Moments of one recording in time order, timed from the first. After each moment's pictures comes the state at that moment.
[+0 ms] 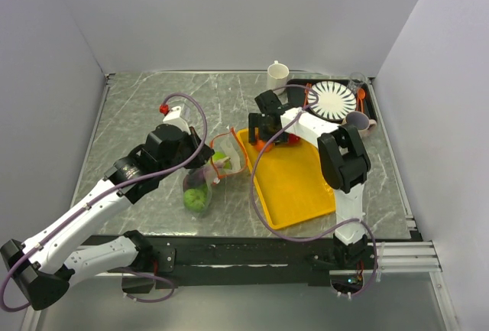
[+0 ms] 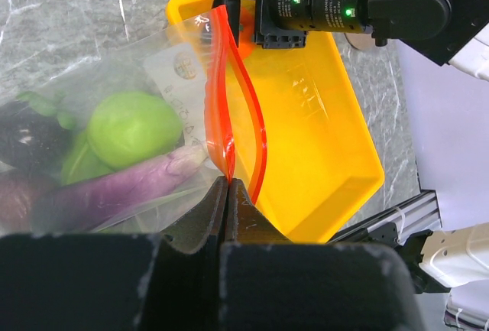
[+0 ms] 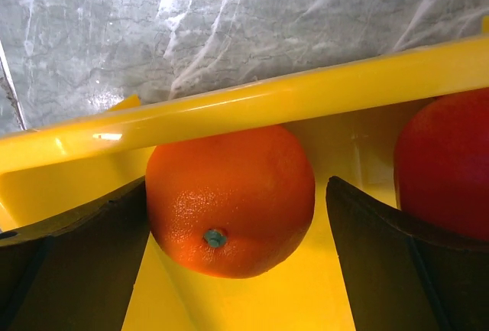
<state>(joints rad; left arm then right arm) -0.73 0.97 1.00 -0.51 -0.14 -0.74 0.49 2.06 1.54 -0.60 0.08 0.45</state>
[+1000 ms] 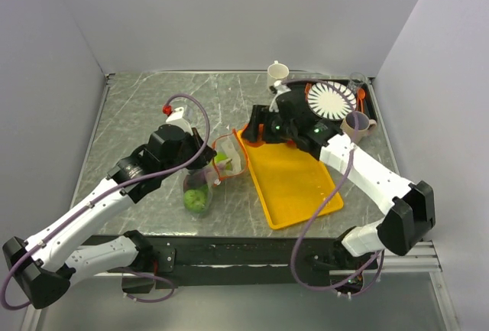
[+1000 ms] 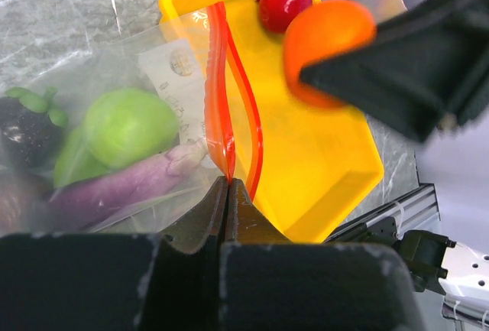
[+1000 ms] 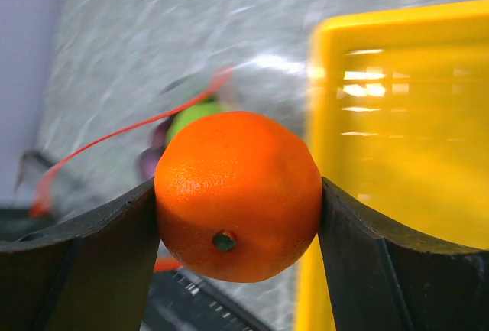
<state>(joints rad) -0.73 0.98 0.99 -0.48 -0.11 -0.74 0.62 1.41 1.25 -0.46 -0.10 0.55</state>
